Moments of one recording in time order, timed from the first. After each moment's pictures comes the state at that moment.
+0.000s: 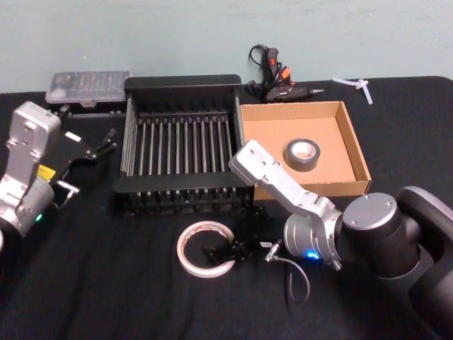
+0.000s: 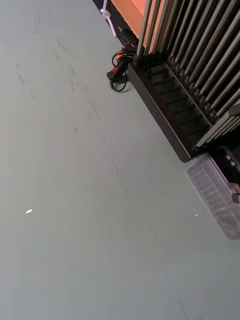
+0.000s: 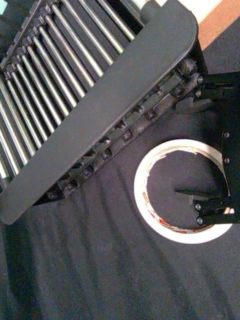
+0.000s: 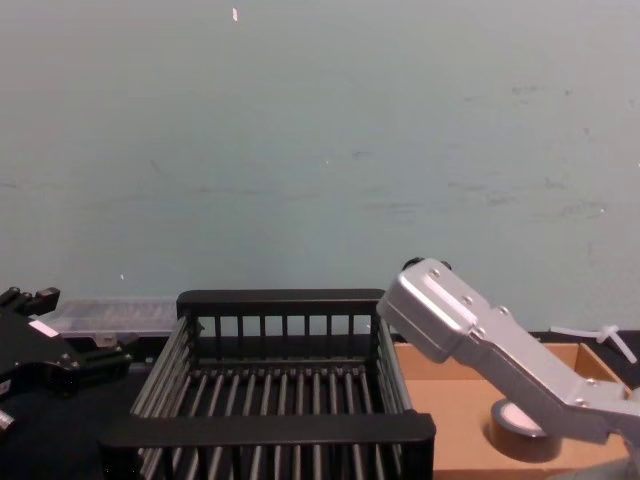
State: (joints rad) left arm -0.20 0.60 0.45 -1.41 -0.25 -0.12 0.03; right arm 0.28 0.37 -0.62 -1.55 0.15 0.59 0.49
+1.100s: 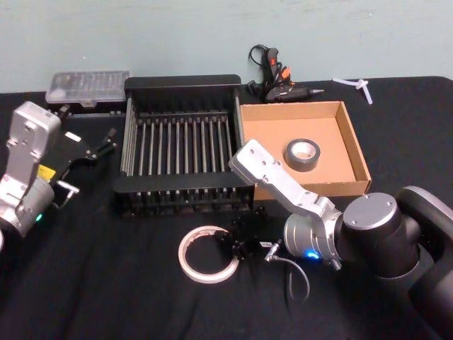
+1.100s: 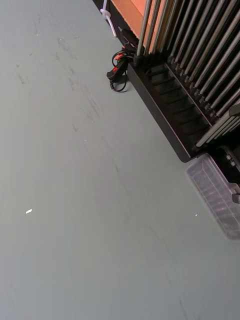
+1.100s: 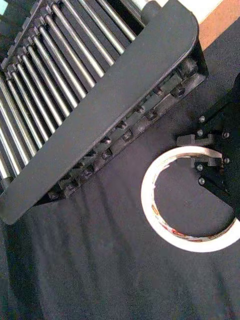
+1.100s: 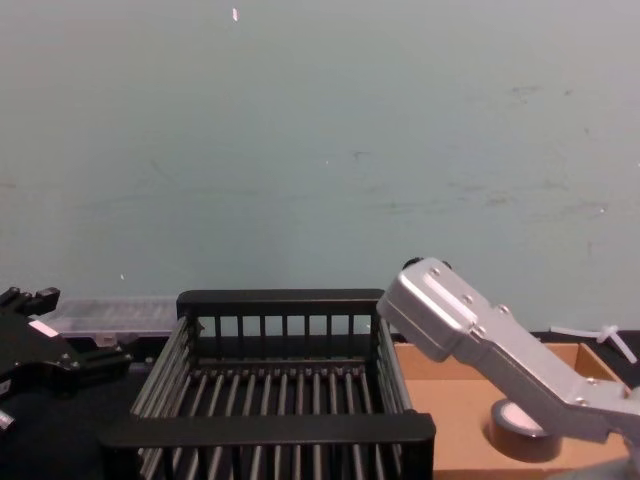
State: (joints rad) left arm -0.20 0.60 0.45 -1.41 -0.25 -0.12 0.03; right arm 0.28 0.37 -0.62 -1.55 0.15 0.59 0.49
